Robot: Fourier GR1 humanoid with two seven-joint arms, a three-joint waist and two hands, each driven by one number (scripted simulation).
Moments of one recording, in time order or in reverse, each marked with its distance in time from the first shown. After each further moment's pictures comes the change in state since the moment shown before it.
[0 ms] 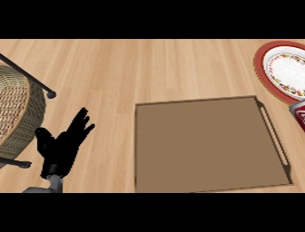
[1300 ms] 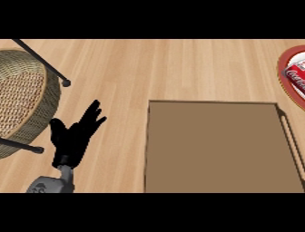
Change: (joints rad) left arm -0.078 -0.033 -0.031 0.013 -0.032 -0.022 0.026; right arm -0.722 -0.255 -0.026 1.205 0.278 -0.256 -0.267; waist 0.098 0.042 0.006
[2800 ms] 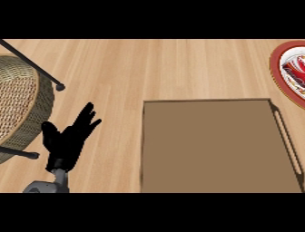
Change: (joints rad) left arm 0.035 0.007 0.028 -0.019 0.013 0.000 -0.001; right arm -0.030 -0.166 -0.132 0.235 -0.140 0.572 -0.060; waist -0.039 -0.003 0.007
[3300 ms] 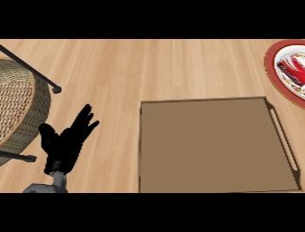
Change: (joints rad) left arm 0.019 0.001 0.006 -0.008 -0.002 0.005 0.001; right arm 0.112 -0.047 0.058 -0.078 0.034 0.033 -0.023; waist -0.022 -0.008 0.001
